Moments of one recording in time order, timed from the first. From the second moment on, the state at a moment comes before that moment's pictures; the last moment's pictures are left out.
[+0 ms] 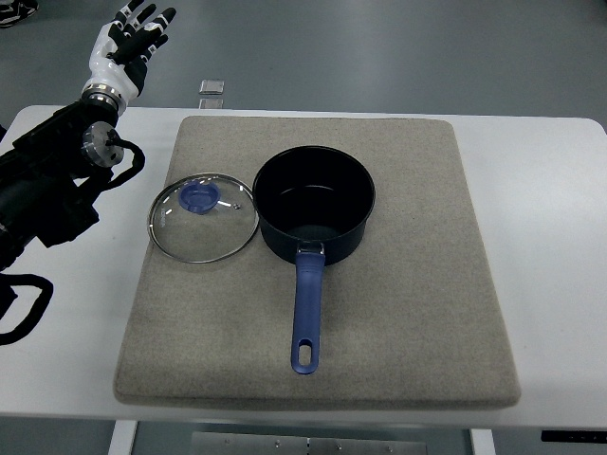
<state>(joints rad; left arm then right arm) -1.08 0.19 -0.57 -0.33 -0.07 -0.02 -0.36 0.03 0.00 -0.02 0.20 0.01 0.00 0.06</state>
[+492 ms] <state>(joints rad) -1.06 0.19 -0.57 -0.31 -0.07 -0.02 -0.36 0.03 0.00 -0.02 0.20 0.01 0.00 0.06</state>
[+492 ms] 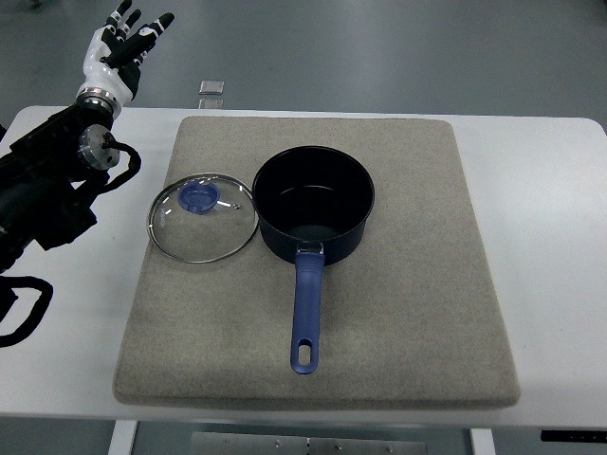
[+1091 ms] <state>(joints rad) -1.06 0.19 -0.57 -0.31 -0.07 -0.02 -0.36 0.03 0.00 -0.02 0.20 0.01 0.00 0.06</state>
